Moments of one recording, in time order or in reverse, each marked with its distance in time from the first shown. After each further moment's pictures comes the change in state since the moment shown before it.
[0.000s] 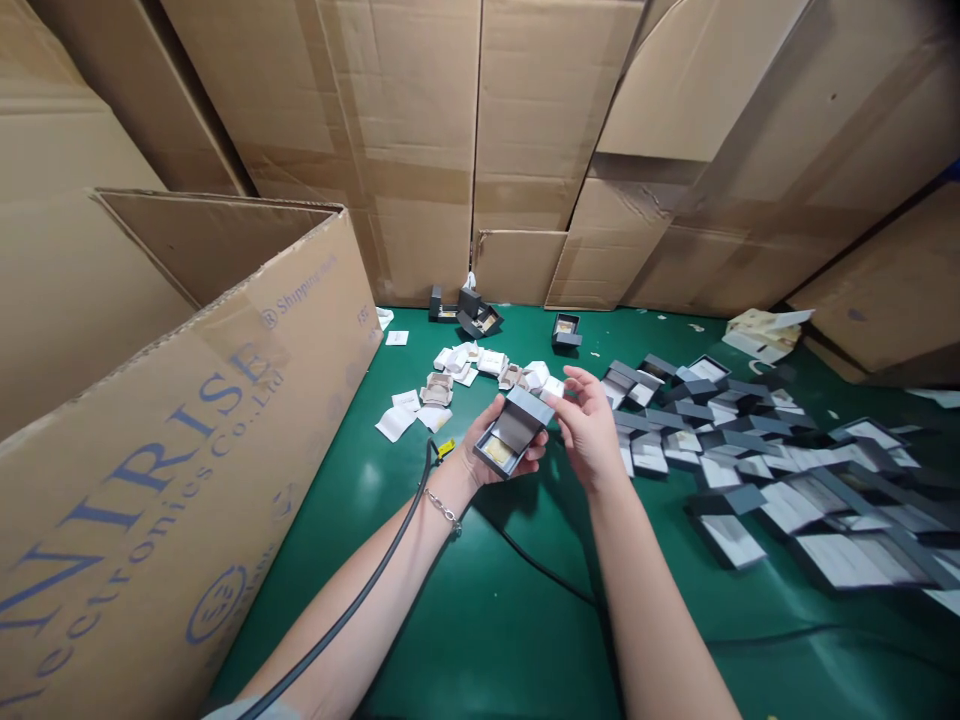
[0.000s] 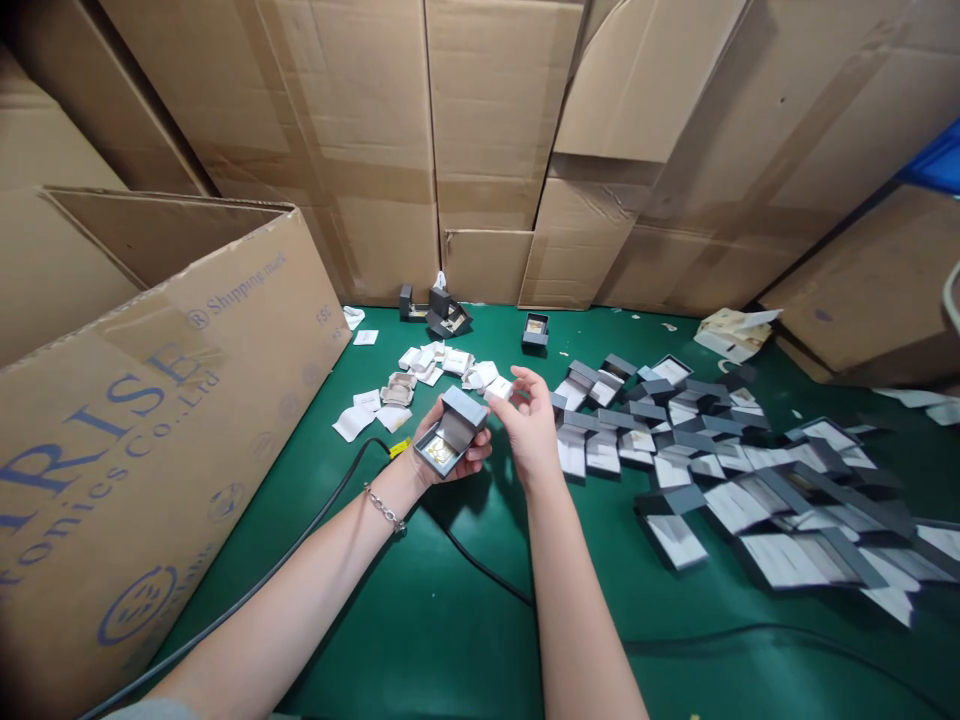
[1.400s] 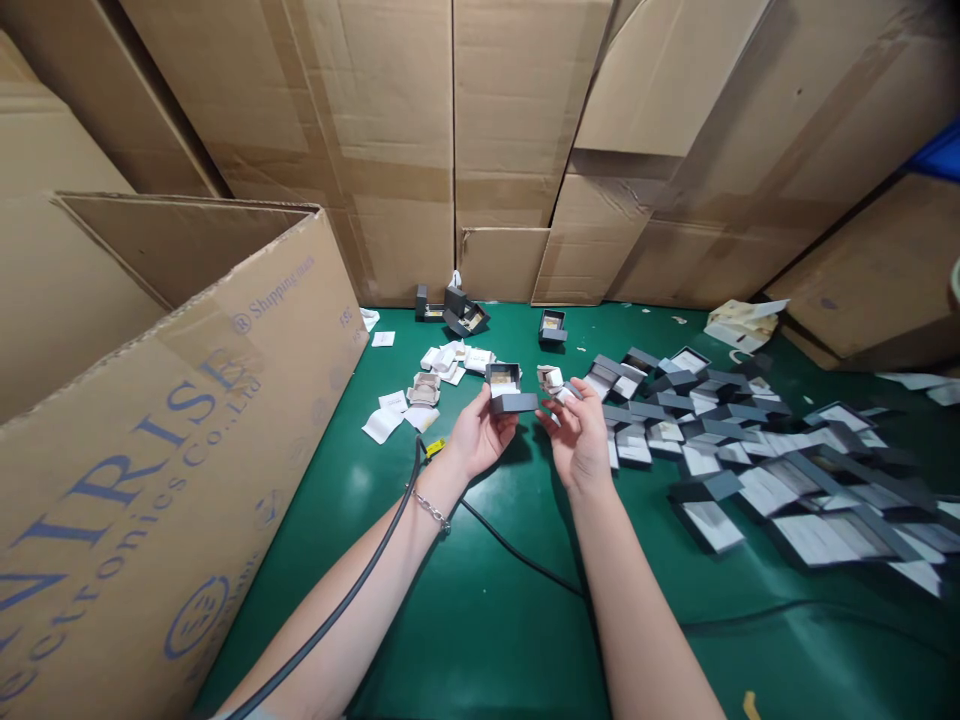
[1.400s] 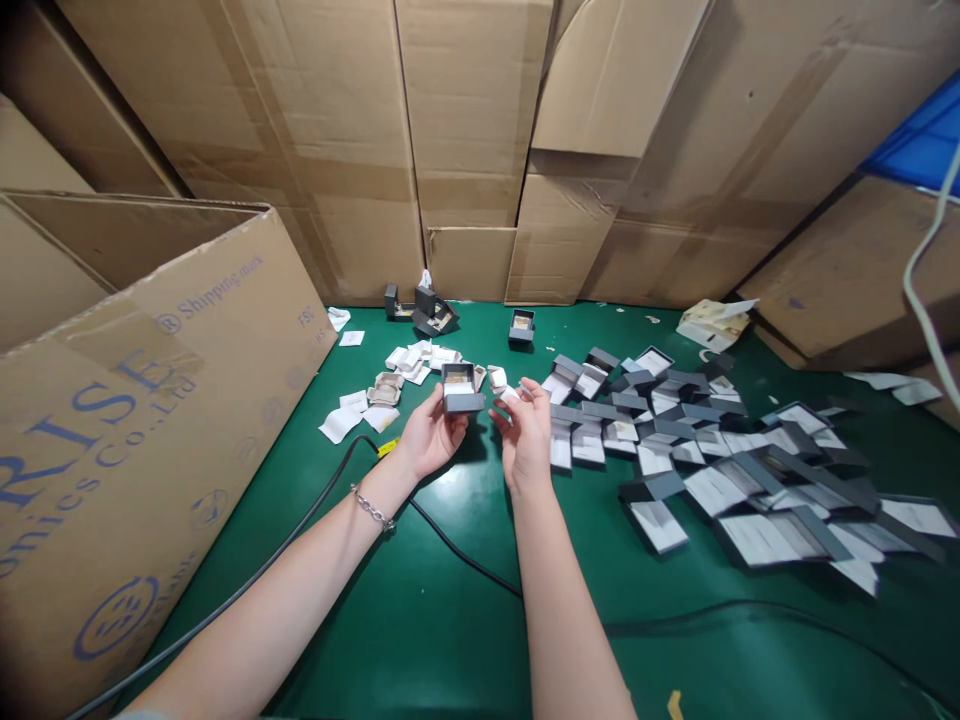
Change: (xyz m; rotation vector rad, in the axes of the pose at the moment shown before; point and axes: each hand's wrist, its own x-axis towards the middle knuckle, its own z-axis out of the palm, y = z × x) left_hand 0.013 0.009 0.014 -0.126 0.454 0.209; right_hand -0.011 -0.001 -0.006 0.520 0.204 0.250
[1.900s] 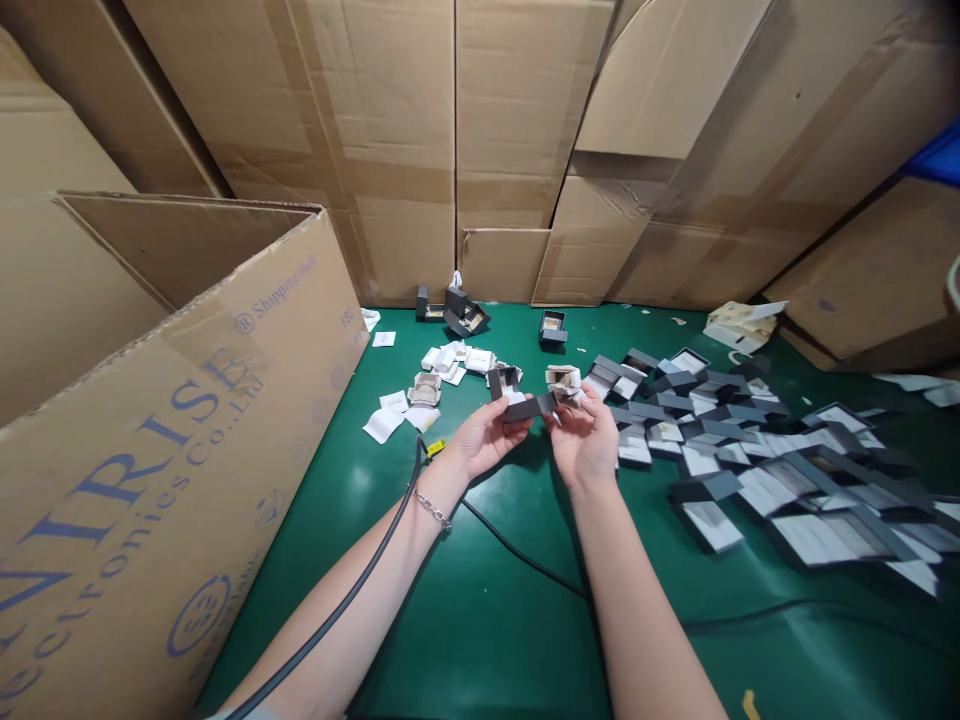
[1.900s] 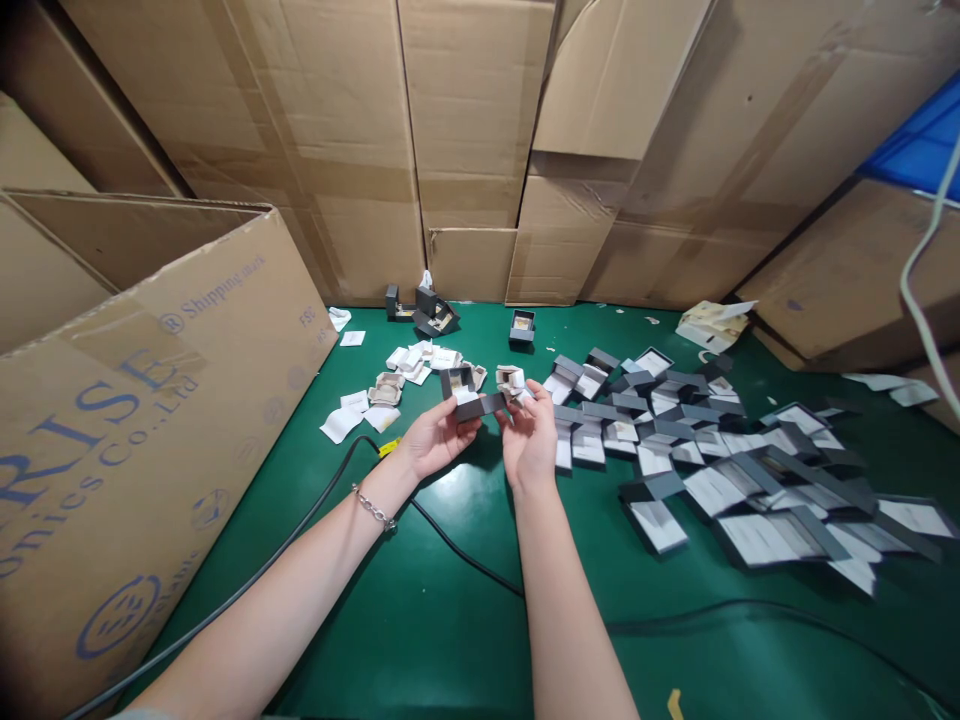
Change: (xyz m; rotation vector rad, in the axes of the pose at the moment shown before) left_hand -0.001 -0.007 -0.002 0.095 -0.022 0.024; right_hand 0.002 -0.003 0.000 0.122 0.030 0.030
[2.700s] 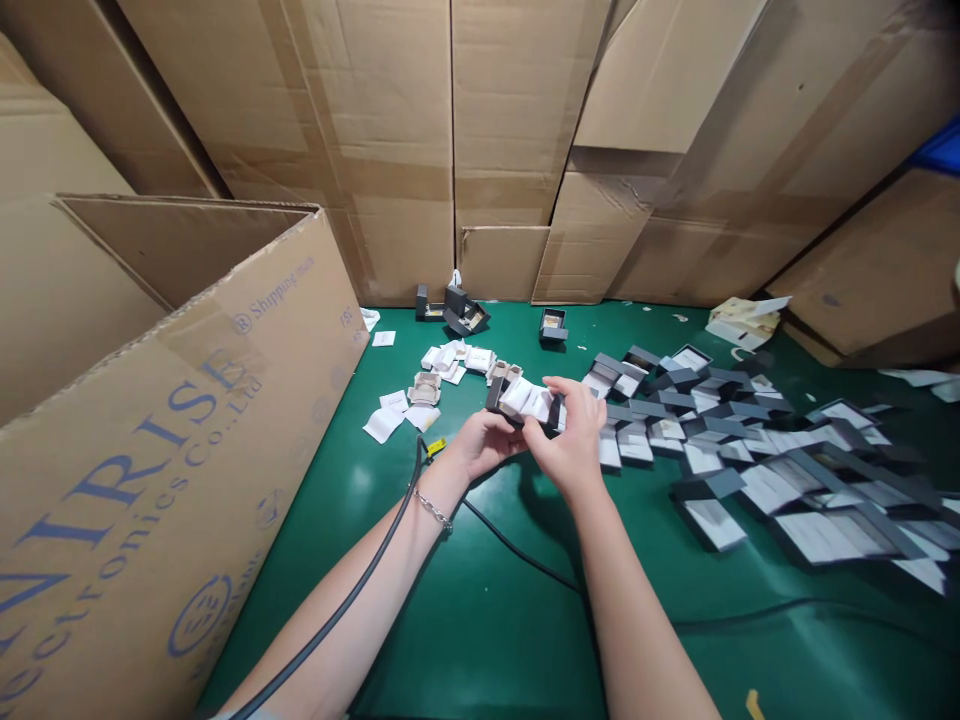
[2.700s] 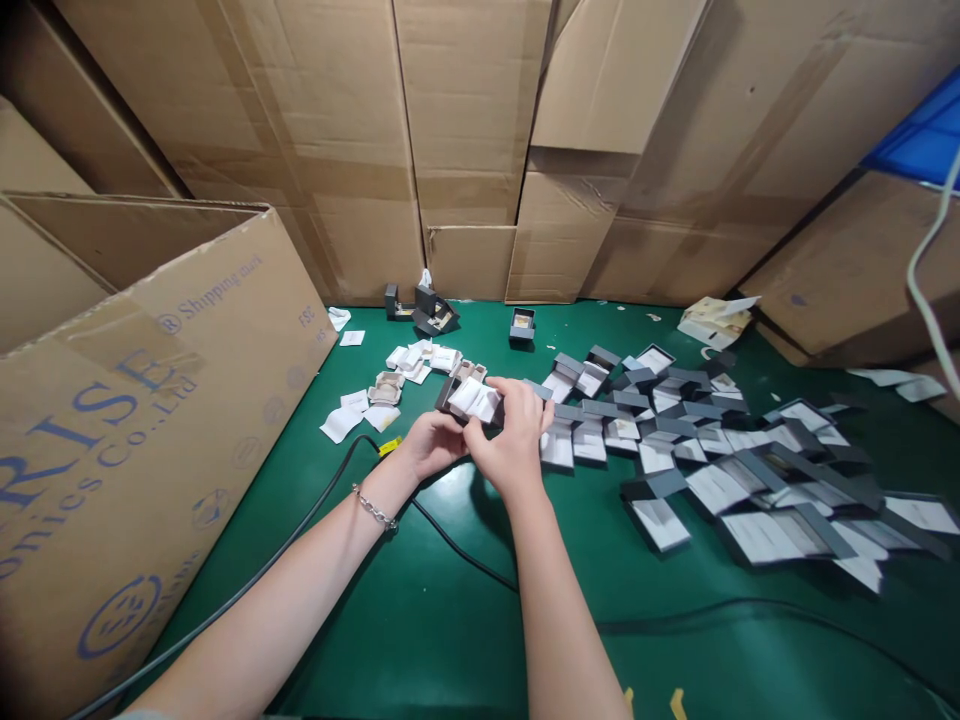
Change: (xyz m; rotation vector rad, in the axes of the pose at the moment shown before) left_hand 0.008 -0.006 -0.010 0.101 -0.184 -0.032; right_hand -0.022 0.002 0.004 -1.308 -0.162 -0.833
